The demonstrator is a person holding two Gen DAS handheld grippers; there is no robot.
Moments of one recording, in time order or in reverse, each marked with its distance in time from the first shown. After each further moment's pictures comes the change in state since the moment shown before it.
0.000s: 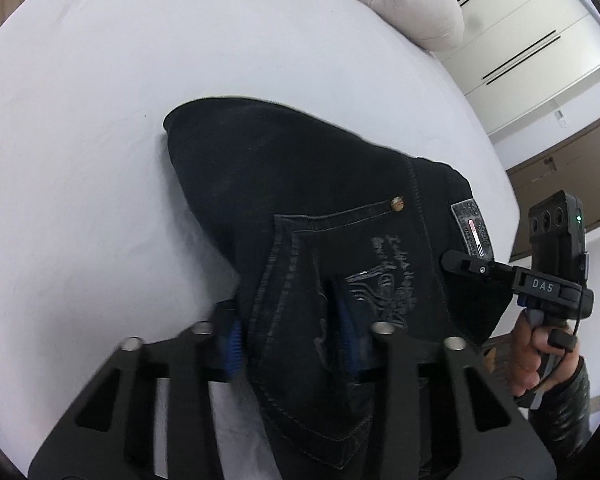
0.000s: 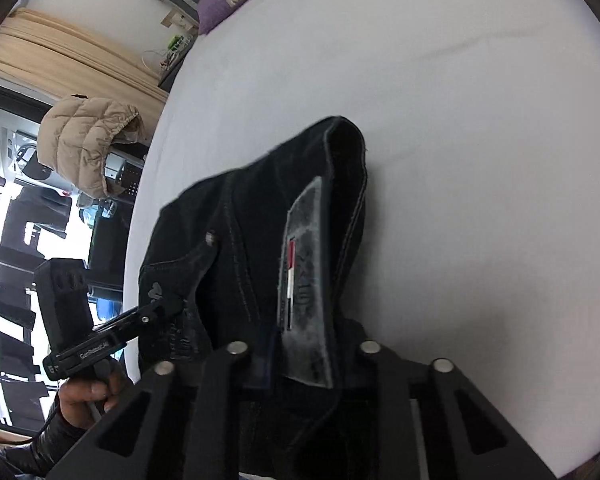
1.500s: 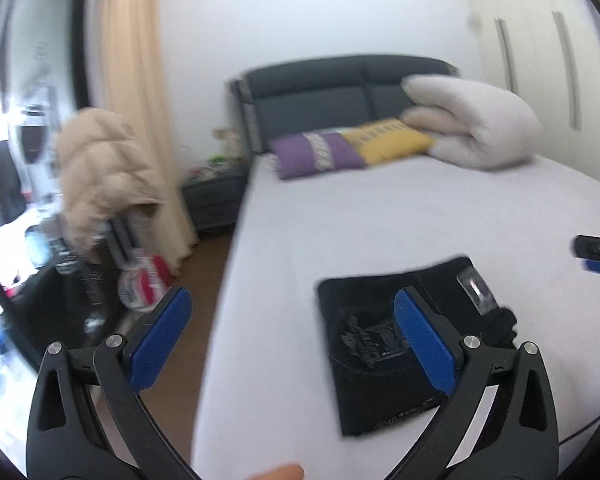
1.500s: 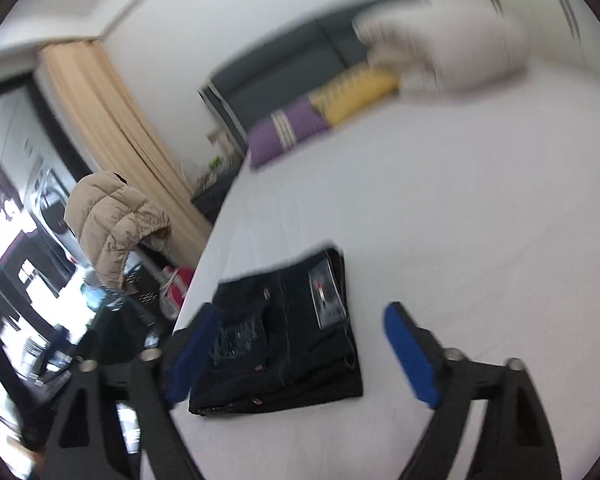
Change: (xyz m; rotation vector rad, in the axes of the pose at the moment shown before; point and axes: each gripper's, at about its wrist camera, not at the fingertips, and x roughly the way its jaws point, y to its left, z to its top) left arm -0.199 -0.048 -0.008 0.261 -0.793 0.766; right arm -0.074 0.135 0.008 -0.191 -0.617 -0.059
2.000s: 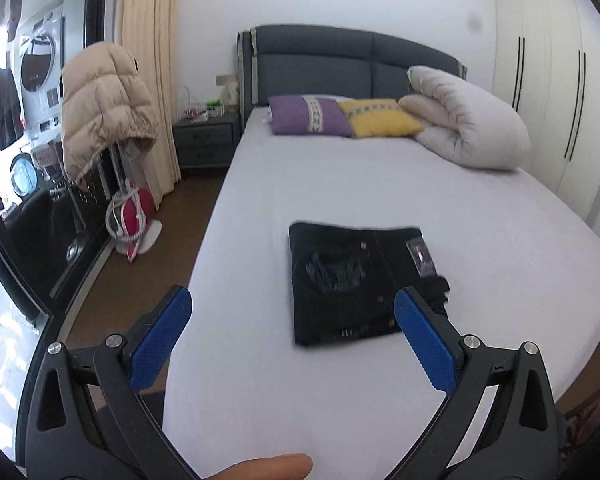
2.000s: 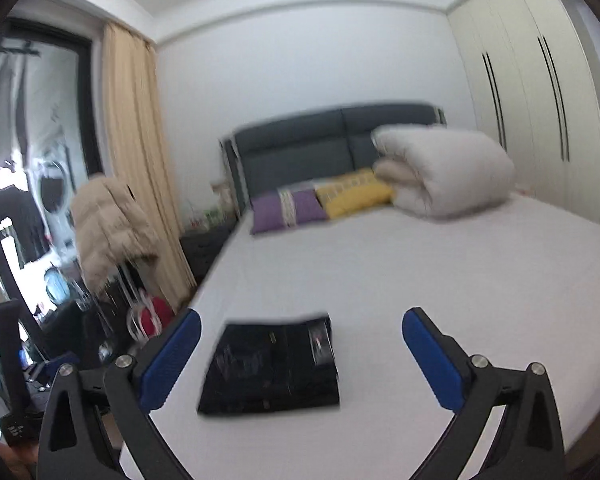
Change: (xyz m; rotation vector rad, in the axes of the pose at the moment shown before) left arm -0.097 0.028 -0.016 -0.162 0.199 -0.134; right arm -0.130 0.092 -0.006 -0.217 -0.193 -0.159
